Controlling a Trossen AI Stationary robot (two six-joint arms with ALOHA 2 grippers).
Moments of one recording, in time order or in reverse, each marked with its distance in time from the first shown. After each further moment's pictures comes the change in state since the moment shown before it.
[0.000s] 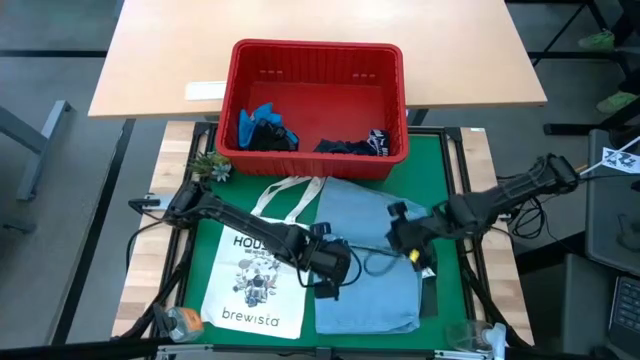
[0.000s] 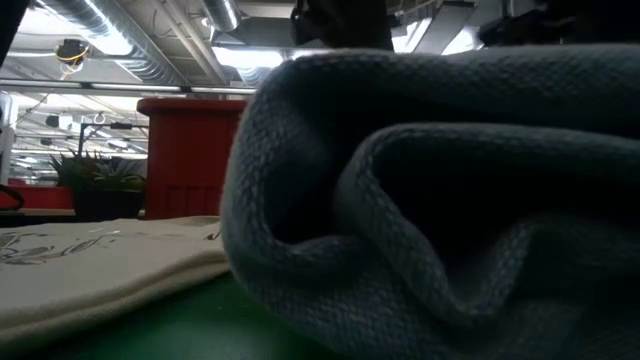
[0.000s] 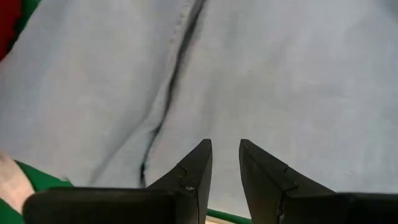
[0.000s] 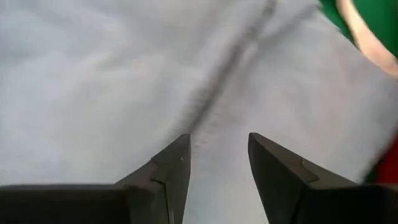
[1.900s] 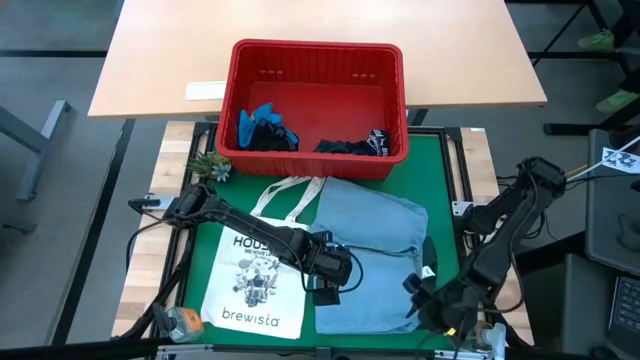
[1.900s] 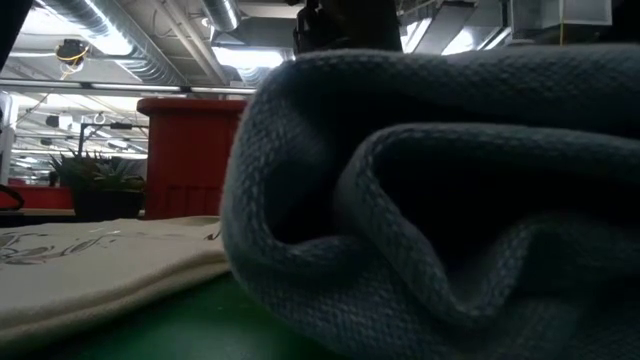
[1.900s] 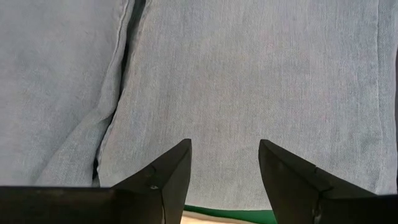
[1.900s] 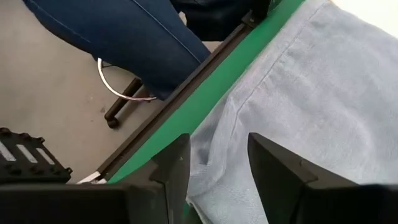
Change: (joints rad) left arm 0.000 0.038 -0.003 0.021 0.144 -0.003; right arm 0.561 0.162 -0.002 0.353 0.003 0.273
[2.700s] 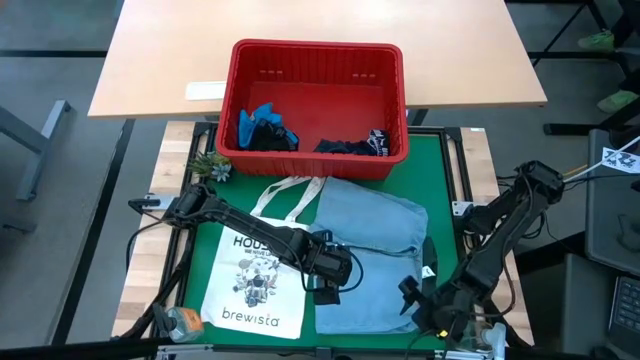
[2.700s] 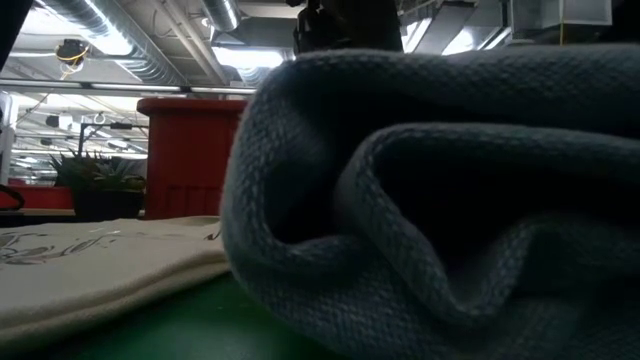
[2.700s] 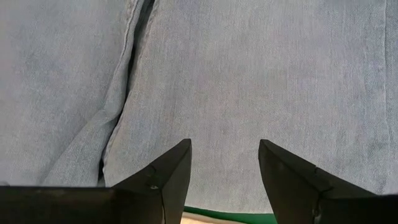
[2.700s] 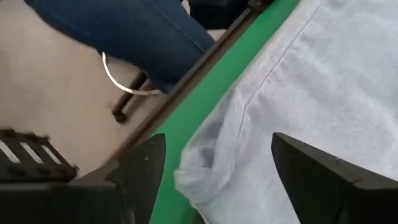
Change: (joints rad) left arm -0.001 0.000 0.001 0.000 -0.022 -0.005; right arm -0.024 0.059 0.000 0.018 -0.048 0.022
